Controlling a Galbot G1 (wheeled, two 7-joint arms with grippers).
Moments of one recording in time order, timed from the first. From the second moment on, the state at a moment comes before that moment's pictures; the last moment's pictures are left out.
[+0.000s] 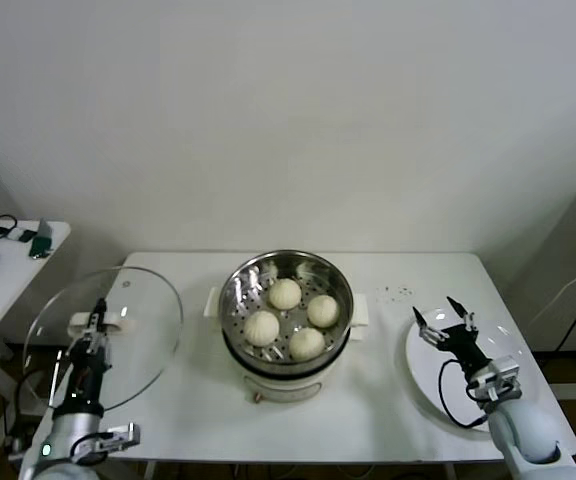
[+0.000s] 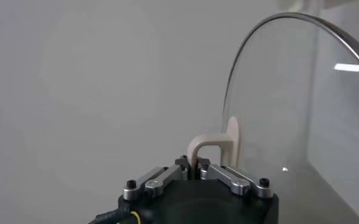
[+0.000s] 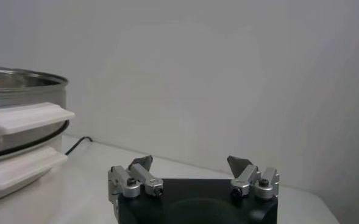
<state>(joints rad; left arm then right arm) 1.62 -1.21 -0.66 -2.10 1.23 0.26 -0.18 -1.25 1.08 0.56 1.61 0.33 0.03 -0.22</state>
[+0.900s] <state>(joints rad) 1.16 -1.14 -0.09 -2.10 1.26 0.64 0.11 -1.23 1.13 0.54 1.57 0.28 0.05 -0.22</state>
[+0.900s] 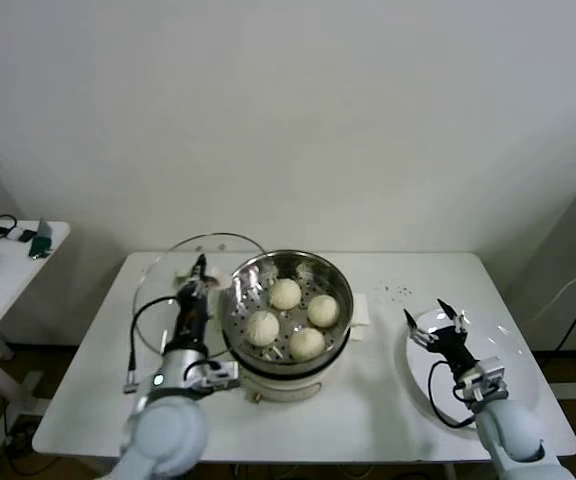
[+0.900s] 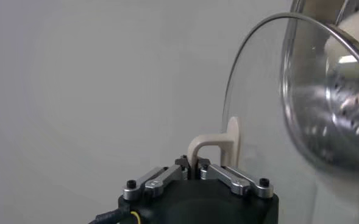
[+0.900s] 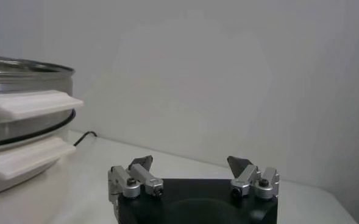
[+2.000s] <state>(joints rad) 1.00 -1.41 0.15 -1.88 1.48 0.66 0.25 -1.24 1.15 0.59 1.52 0.24 0.09 -0.22</state>
